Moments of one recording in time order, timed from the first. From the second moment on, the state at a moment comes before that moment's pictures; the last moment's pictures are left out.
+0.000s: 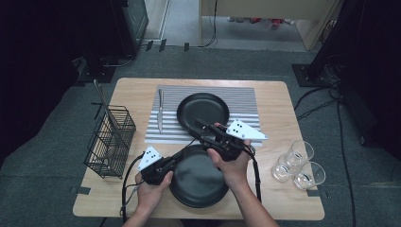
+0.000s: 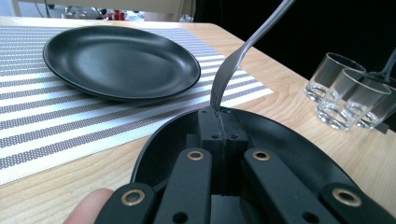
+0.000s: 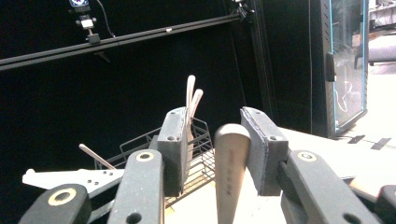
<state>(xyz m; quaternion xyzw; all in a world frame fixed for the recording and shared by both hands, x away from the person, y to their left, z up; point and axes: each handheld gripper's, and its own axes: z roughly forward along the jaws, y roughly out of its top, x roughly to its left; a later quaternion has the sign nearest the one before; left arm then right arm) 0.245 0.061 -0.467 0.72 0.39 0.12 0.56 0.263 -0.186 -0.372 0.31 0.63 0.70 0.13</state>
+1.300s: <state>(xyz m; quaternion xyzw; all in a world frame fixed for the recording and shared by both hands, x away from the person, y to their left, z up) 0.248 0.075 -0.458 0.68 0.42 0.12 0.59 0.262 -0.165 -0.401 0.35 0.63 0.68 0.11</state>
